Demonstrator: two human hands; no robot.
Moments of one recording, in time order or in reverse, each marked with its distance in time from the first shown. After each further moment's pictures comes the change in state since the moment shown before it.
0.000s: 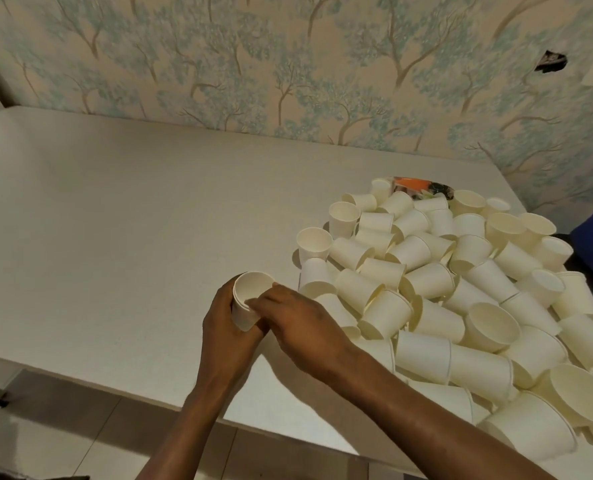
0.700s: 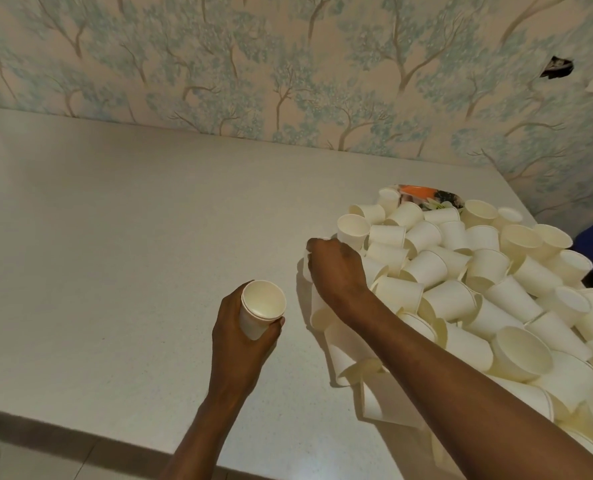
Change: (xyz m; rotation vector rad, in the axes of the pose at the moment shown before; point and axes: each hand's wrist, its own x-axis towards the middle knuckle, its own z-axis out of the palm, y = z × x) left_hand 0.042 -0.040 0.014 -0.031 0.036 -0.005; right_hand 0.102 0.074 -0.025 -0.378 0.047 0.511
